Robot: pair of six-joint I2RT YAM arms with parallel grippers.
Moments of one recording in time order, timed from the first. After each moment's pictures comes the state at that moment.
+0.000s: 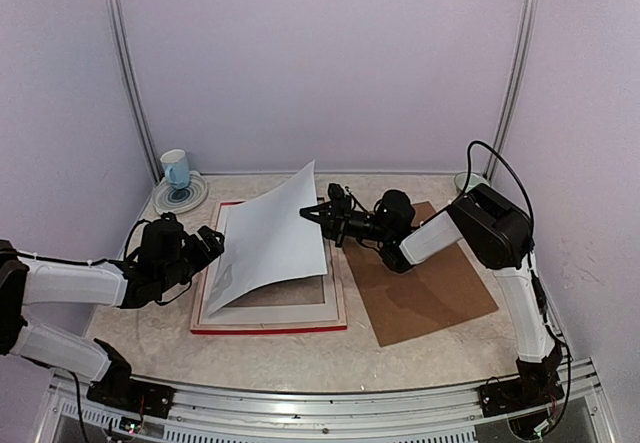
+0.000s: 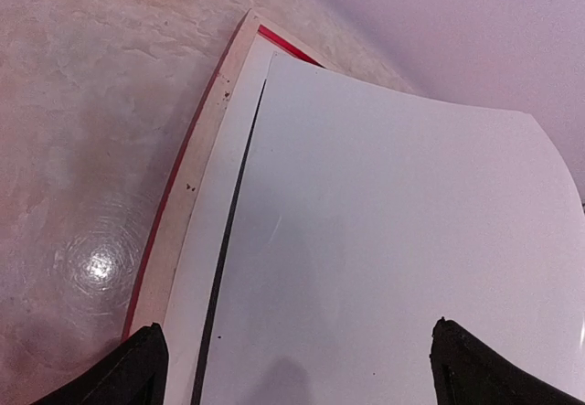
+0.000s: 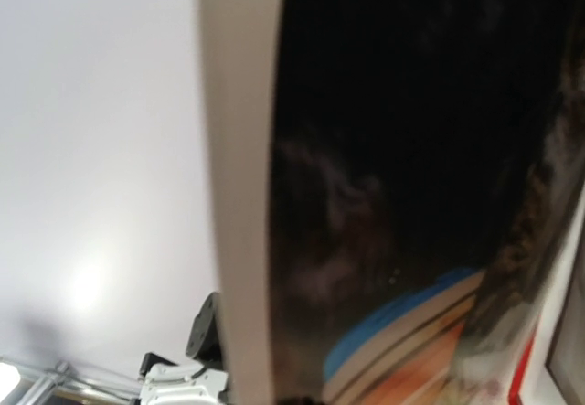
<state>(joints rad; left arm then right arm) -0.51 1.26 0.43 0.32 -0.27 -0.92 0.67 2.33 1.30 1.32 -0.80 1.72</state>
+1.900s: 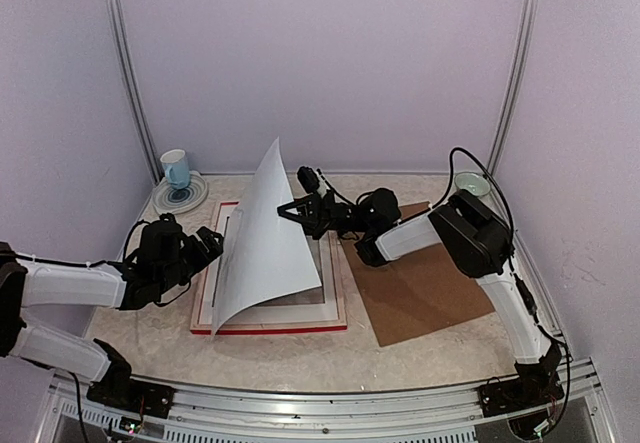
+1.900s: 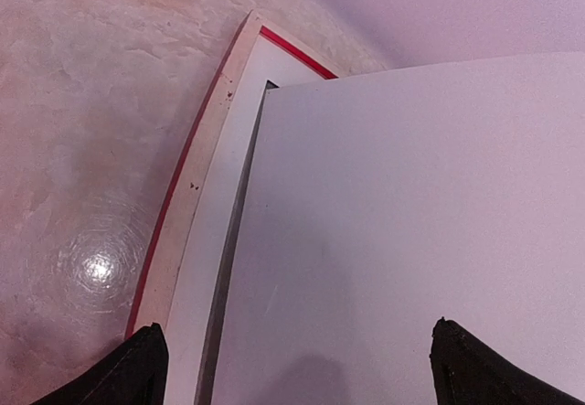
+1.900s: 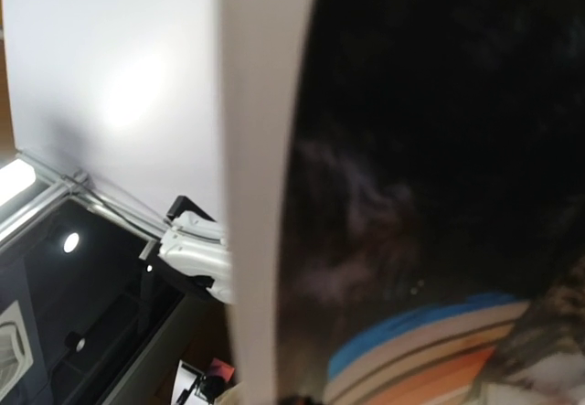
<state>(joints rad) -0.51 1.25 0.41 0.33 -0.27 -0.92 0.74 2.45 1.55 1.54 -0.99 1.72</state>
